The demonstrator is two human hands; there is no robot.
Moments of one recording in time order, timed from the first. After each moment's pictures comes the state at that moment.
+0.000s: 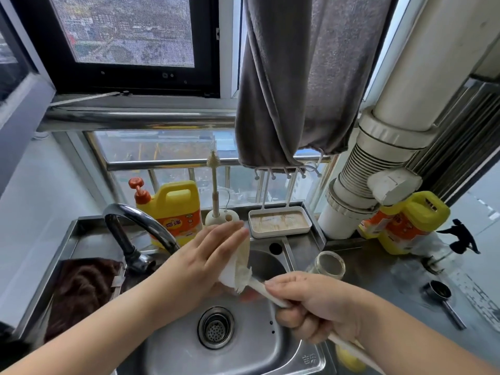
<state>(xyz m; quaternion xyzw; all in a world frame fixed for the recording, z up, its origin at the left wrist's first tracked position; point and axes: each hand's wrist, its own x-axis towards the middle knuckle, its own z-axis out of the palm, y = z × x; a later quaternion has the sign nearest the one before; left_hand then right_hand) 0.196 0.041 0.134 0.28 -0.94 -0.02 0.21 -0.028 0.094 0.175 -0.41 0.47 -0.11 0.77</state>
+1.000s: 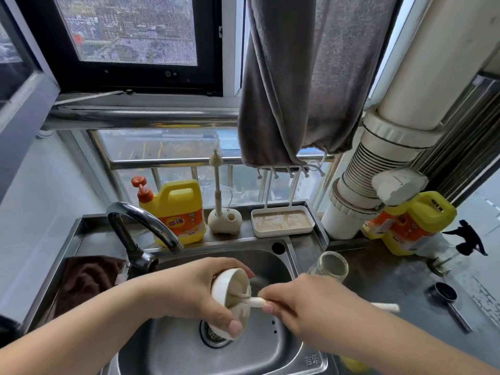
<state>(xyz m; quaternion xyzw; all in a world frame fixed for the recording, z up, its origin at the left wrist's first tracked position) 0.192 0.048 0.162 0.40 -0.71 -0.58 0.04 -0.019 0.108 0.184 -0.83 0.52 0.03 0.20</state>
